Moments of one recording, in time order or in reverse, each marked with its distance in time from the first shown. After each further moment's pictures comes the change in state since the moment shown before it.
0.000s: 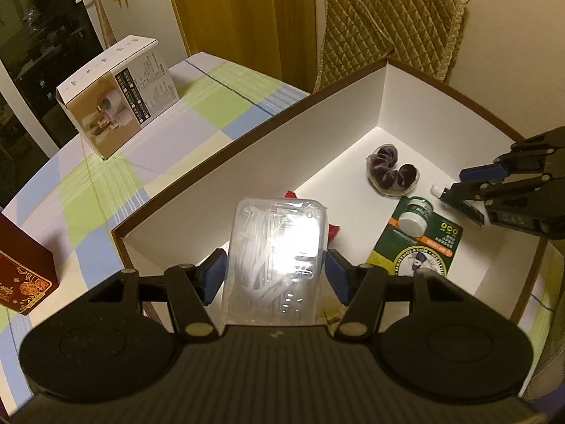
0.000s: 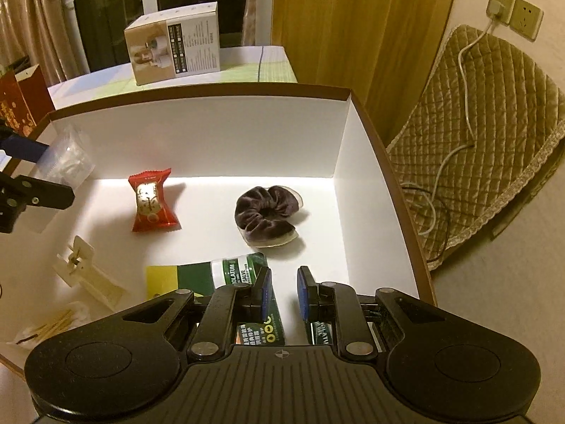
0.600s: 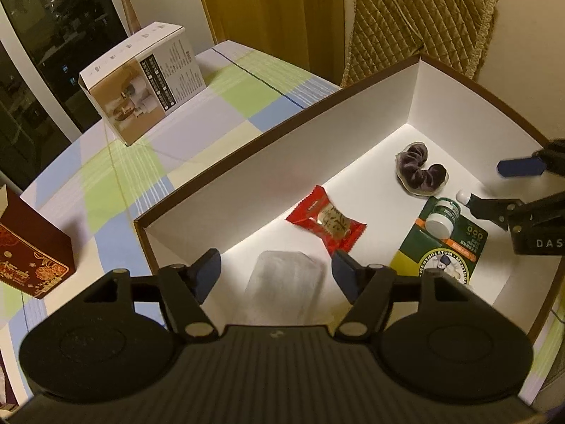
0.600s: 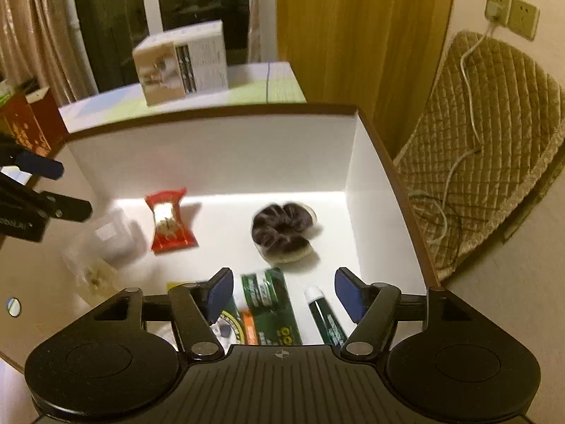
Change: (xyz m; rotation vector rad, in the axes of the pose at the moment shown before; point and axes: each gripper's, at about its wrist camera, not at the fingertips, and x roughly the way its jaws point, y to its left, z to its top) left arm 0.002 0.006 0.002 -0.046 0.030 0.078; right arm -0.010 0.004 0.001 0.021 -0.063 0.041
